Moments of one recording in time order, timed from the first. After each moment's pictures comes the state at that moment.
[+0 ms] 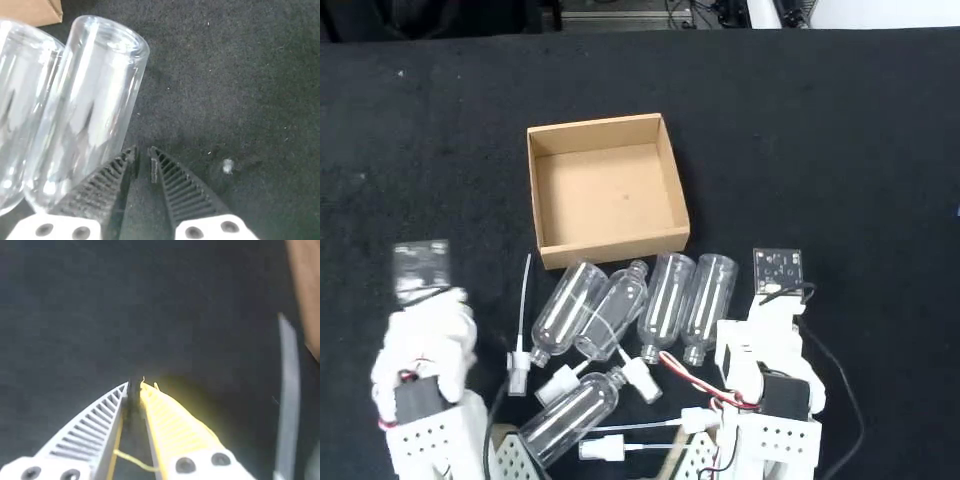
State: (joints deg) left arm -24.2 -103.9 96.1 60.4 -12.4; right arm 9.6 -103.1 96.7 74.2 4.3
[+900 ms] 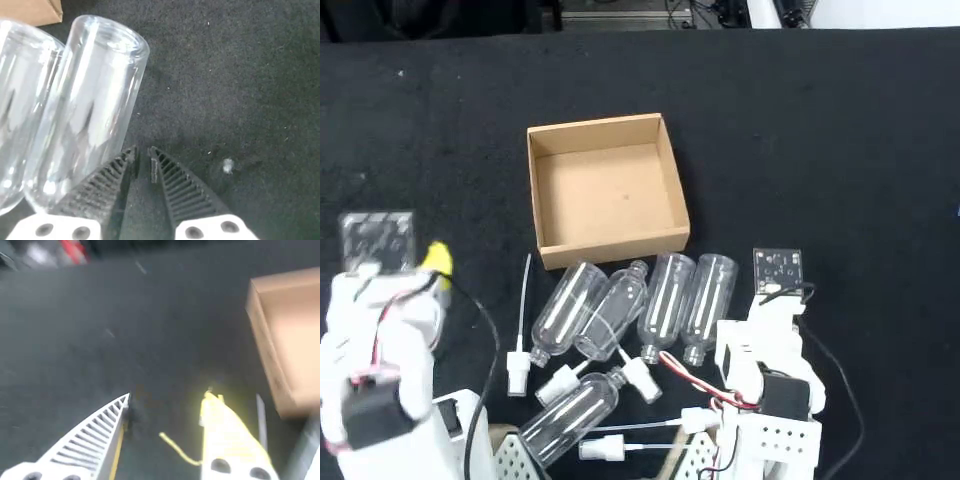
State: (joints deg) left arm -24.5 -86.1 54.6 70.1 -20.6; right arm 9.6 -103.1 96.7 74.3 4.3
